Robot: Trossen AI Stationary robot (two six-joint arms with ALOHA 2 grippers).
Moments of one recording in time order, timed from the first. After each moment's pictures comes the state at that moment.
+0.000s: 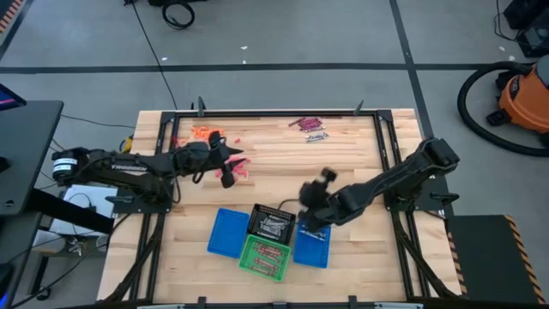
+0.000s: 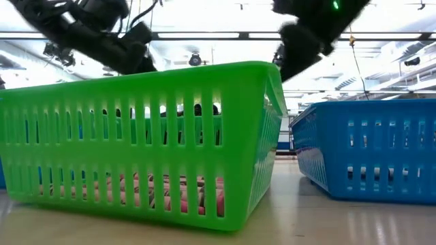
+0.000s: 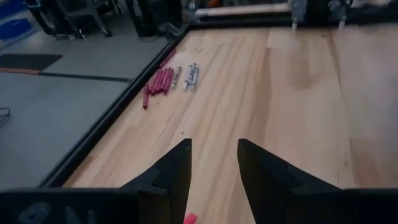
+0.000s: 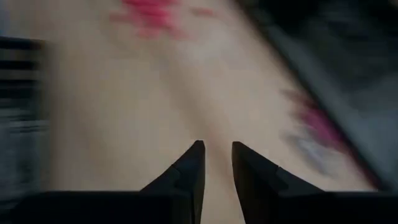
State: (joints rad) left arm 0.20 1.06 0.45 0.26 -0.20 0.11; right arm 0.39 1.64 1.13 -0.72 0.90 0.67
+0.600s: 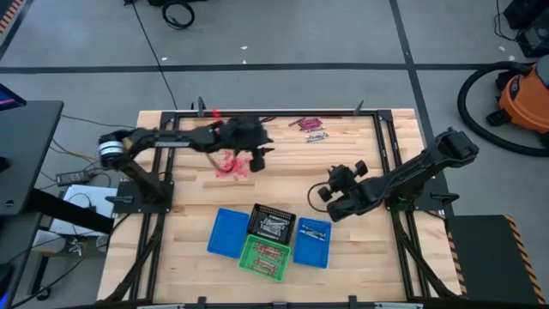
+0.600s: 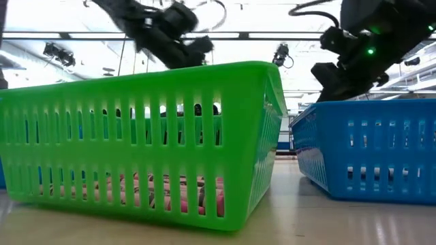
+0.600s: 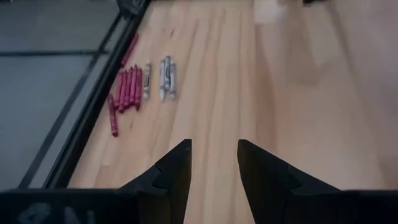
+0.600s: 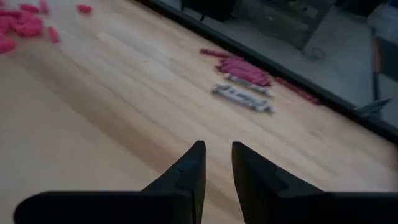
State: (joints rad) left arm 0.35 1.58 1.03 -0.05 0.05 0.26; right arm 0.36 1.43 0.72 -0.73 1.07 1.19
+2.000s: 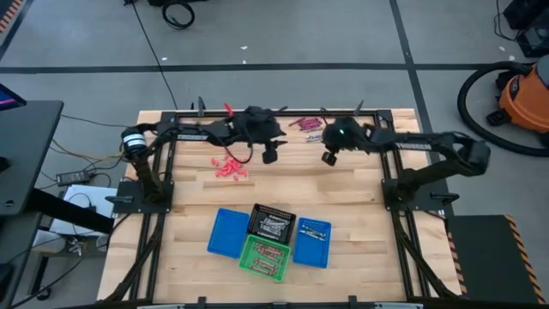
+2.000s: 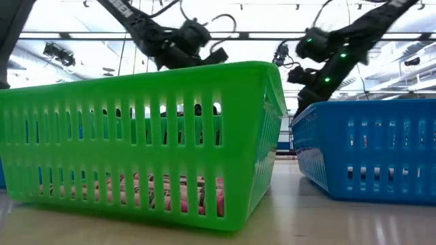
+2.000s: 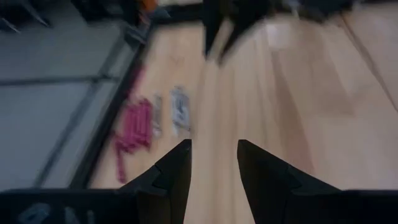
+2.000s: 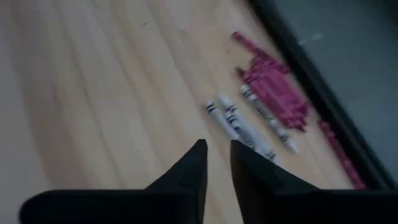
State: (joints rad) left arm 0.40 1.77 1.13 0.15 0.14 0.31; right arm -0.54 1.28 0.66 -0.18 0.11 -0.18
